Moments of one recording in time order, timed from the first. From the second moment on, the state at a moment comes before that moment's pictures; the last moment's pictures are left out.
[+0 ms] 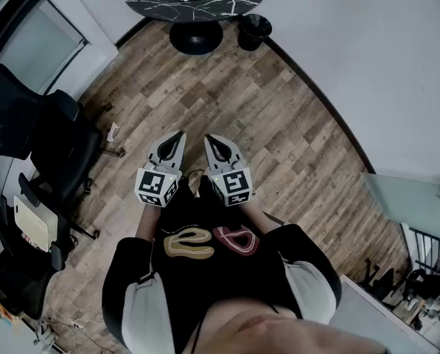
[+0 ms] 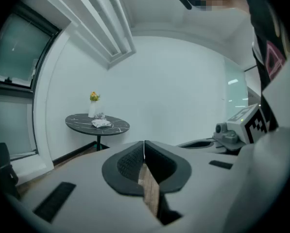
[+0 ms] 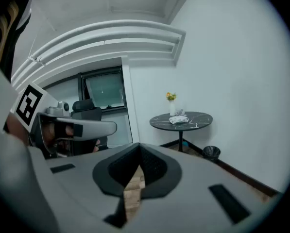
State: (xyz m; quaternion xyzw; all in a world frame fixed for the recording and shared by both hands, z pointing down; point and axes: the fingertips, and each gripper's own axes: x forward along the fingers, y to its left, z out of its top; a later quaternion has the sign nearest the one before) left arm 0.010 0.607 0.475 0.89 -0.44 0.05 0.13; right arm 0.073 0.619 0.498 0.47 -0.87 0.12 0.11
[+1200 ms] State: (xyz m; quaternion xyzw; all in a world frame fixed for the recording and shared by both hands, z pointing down) left arm -0.151 0.563 0.484 0.91 -0.38 0.05 0.15; right arm -0.049 0.587 0.512 0.57 -0.81 0.15 0.09
